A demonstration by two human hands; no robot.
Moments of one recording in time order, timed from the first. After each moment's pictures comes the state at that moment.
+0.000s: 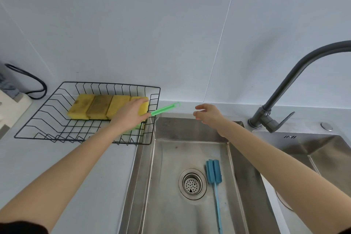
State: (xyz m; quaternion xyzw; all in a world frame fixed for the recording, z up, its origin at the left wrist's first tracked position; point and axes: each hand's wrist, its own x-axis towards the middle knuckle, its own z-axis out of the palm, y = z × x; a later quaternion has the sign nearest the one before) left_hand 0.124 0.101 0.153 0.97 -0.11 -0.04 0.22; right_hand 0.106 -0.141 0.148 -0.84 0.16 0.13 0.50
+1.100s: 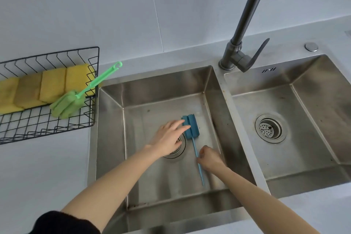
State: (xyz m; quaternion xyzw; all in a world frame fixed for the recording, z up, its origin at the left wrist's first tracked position) left_hand 0.033 -0.076 -0.008 0.89 -0.36 -0.26 0.06; right_hand -0.060 -0.211 -0.047 -0.83 0.29 0.35 0.32
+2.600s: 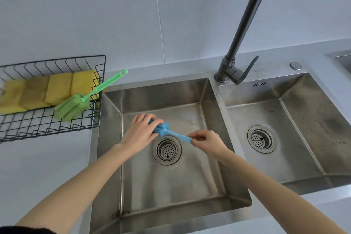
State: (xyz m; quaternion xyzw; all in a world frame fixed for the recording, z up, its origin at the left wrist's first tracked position) left_hand 0.058 -0.019 0.021 0.92 -0.39 0.00 0.05; right_hand -0.034 -0.231 0.032 -0.83 0.18 0.18 0.49
